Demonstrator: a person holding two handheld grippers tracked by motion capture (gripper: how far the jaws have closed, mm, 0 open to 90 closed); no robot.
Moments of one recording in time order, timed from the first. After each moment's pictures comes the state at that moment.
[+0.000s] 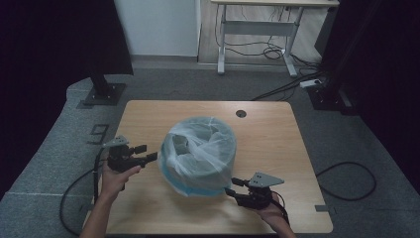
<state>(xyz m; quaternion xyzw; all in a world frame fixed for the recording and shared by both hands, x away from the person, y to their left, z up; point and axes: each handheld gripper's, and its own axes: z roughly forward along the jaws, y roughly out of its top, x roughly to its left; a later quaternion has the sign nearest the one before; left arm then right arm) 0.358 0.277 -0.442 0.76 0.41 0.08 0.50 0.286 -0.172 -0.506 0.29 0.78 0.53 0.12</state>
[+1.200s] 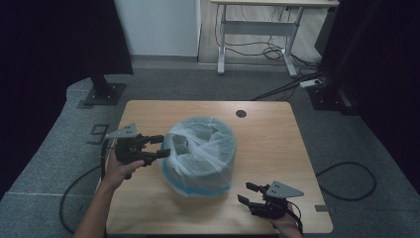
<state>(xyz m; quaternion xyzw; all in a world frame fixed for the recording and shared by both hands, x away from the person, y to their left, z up) 0.358 0.236 -0.377 0.80 0.24 0.05 0.55 0.259 -0.212 -0.511 0.30 0.76 0.56 0.13</state>
